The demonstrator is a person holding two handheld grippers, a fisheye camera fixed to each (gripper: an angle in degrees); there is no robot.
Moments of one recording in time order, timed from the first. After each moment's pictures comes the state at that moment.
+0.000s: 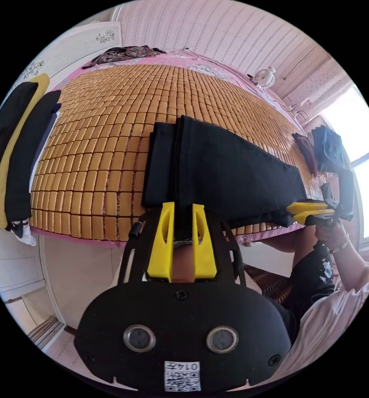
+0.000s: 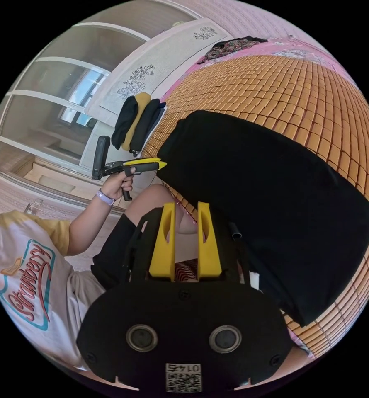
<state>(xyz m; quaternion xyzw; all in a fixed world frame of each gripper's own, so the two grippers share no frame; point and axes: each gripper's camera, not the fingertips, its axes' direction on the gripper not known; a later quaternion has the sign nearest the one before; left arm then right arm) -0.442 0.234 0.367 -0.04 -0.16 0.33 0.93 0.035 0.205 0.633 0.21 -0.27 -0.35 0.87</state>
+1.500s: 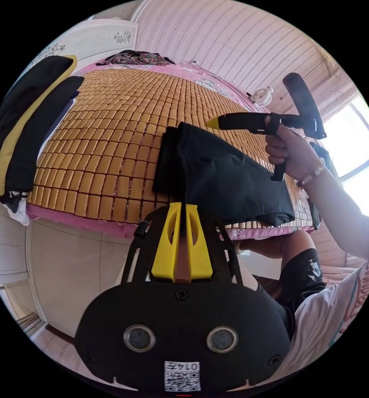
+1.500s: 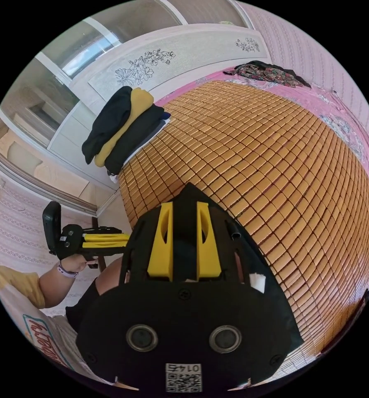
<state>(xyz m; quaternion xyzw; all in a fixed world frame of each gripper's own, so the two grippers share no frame) -0.492 0.256 0.349 -0.01 -0.10 0.30 0.95 -0.254 0.070 0.644 0.27 -0.08 -0.44 0.86</state>
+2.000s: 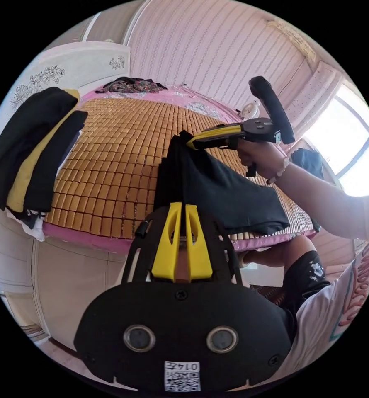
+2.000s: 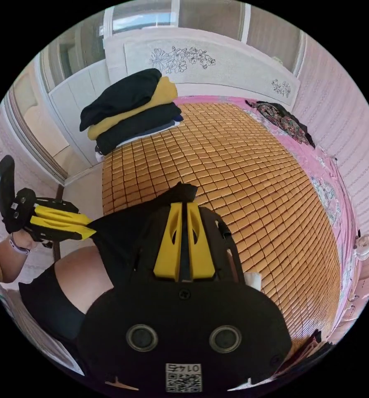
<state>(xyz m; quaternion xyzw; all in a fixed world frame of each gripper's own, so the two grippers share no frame) -0.467 0.262 0.311 0.09 -0.10 0.33 0.93 -0.293 0.102 0.632 0.35 0.01 -0.51 0.78</state>
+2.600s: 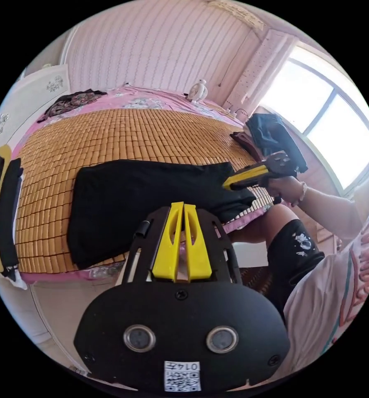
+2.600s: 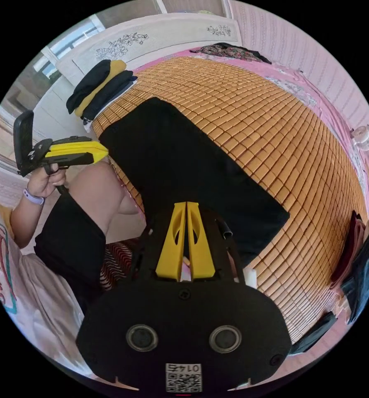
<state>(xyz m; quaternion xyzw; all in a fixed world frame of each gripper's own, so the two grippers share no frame) -0.363 0.305 0.392 -0.01 -0.04 0.47 0.88 -0.036 0.180 0.700 0.22 0.02 -0.36 0.91</state>
